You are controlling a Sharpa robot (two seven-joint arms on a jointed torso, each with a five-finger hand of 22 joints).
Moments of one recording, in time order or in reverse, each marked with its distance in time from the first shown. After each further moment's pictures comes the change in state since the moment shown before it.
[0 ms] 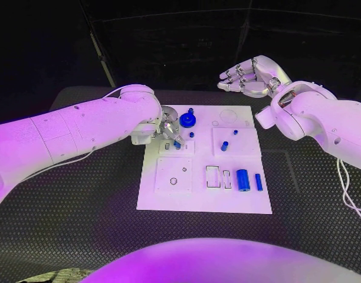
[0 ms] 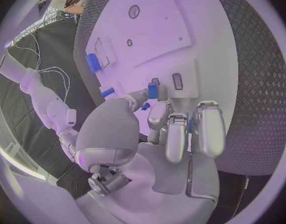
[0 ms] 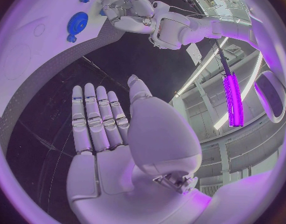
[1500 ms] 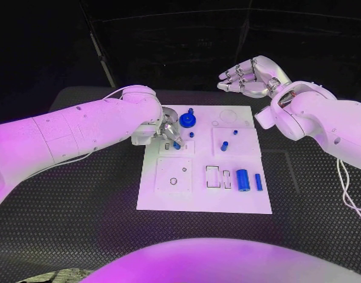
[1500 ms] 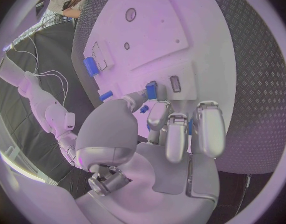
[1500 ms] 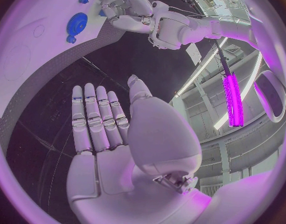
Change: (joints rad) left arm 0.005 0.008 -0.016 -0.004 -0.014 0.014 -0.005; left_hand -0.047 0.012 0.022 -0.022 -0.004 0.010 -0.009 0.032 0.030 0.009 -0.006 0.000 0.010 0.000 0.000 0.000 0.000 0.000 0.000 0.000 0.000 0.000; right arm 0.000 0.001 0.000 0.000 0.000 0.006 0.001; right_hand 0.000 0.000 0.000 0.000 0.003 0.000 0.000 0.000 0.000 0.000 0.000 0.000 0.000 0.000 0.000 0.000 0.000 0.000 0.000 0.000 0.000 0.000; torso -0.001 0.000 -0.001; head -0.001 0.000
